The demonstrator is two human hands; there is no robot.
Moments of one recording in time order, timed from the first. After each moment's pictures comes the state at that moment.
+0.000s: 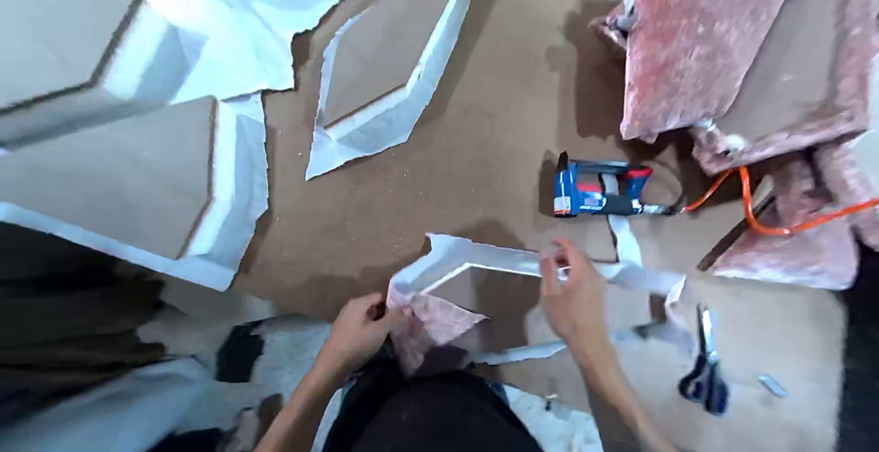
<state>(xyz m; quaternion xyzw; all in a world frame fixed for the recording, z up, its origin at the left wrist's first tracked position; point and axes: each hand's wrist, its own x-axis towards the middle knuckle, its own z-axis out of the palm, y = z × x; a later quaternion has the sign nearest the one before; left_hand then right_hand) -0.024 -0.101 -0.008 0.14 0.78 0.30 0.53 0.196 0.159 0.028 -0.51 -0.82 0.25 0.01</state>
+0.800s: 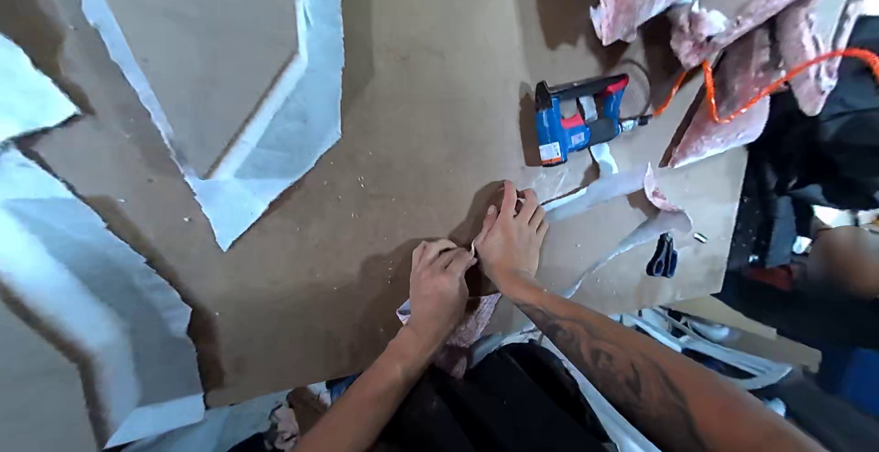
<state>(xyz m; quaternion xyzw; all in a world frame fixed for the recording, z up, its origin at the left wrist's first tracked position) -0.017 0.022 -0.078 0.53 0.71 0.38 0.29 0.083 0.133 -0.067 -0.65 -0.75 -0.03 -0.12</state>
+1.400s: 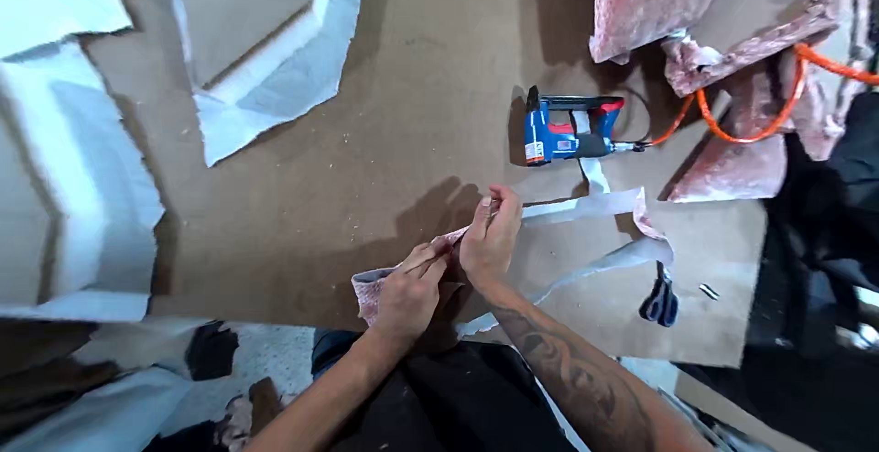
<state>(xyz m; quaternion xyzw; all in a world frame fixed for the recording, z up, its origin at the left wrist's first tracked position) 0.045 -0.019 -0.062 0.54 0.73 0.38 0.15 0.120 0.118 -0.051 -0.59 -0.73 0.26 0.21</state>
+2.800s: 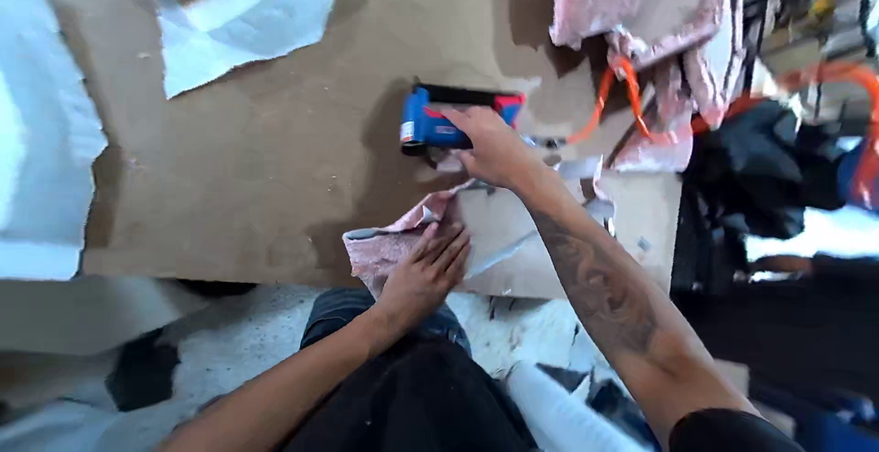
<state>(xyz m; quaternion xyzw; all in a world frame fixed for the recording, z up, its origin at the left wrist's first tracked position) 0.098 -0.054 -0.068 0.74 0.62 0.27 0.08 0.116 0.209 0.025 -0.26 -0.95 0.13 -0.12</state>
